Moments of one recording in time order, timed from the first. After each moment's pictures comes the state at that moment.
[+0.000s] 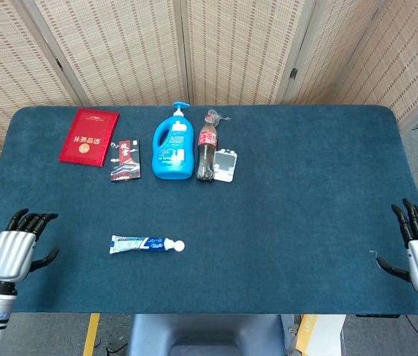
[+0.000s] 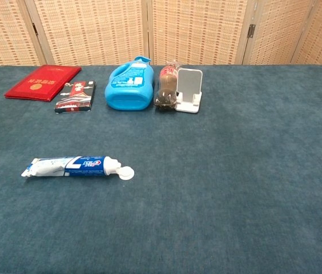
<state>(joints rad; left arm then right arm) -0.22 -1.22 -0.10 -1.56 1.52 1.42 0.15 0.05 -1.09 0.08 -1.65 -1.50 1.54 -0.08</state>
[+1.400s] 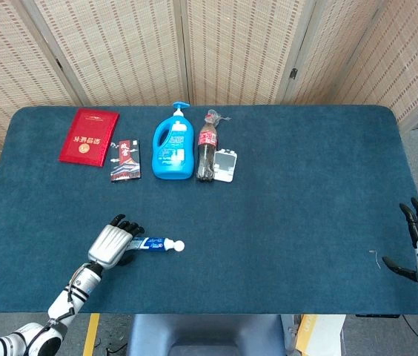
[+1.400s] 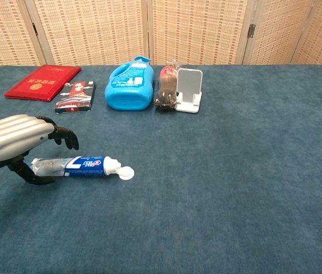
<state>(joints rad) -0.52 -1.53 -0.07 -1.44 1.42 1.03 0.40 0.04 -1.08 0.09 -1.63 -1.49 1.55 -0.04</state>
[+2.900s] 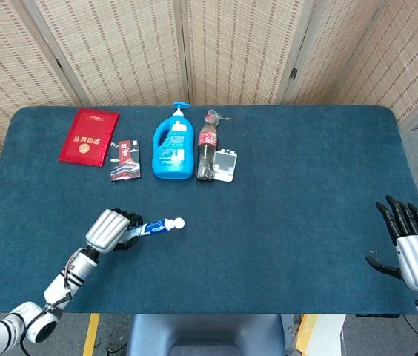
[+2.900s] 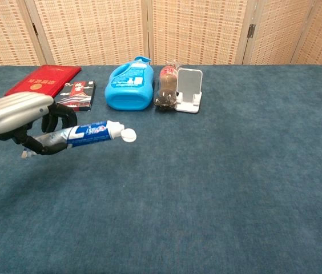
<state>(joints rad) -0.60 -1.54 -0.06 -1.22 1.59 1.15 -0.05 0.09 -1.06 0.08 -1.66 -1.58 1.50 -0.01</state>
